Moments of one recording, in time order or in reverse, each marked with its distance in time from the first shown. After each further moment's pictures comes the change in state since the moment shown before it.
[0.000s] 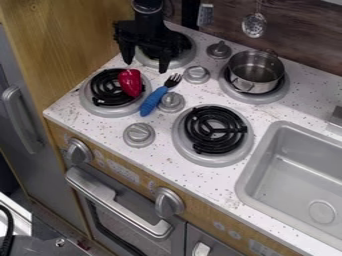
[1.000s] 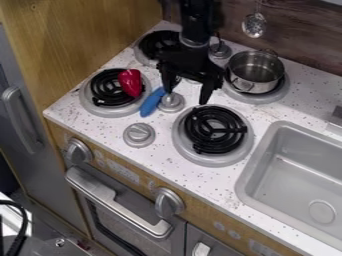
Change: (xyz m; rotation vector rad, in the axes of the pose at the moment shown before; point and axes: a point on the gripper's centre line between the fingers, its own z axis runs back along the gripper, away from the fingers) arm -0.024 -0.074 -0.017 -0.041 0.039 -0.086
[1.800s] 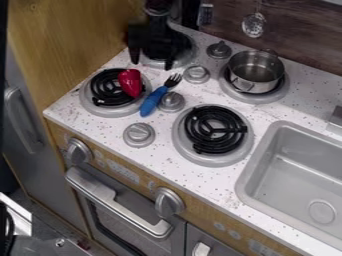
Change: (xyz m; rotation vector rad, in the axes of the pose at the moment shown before) arm 0.053 0.092 -0.018 0.079 0.014 0.250
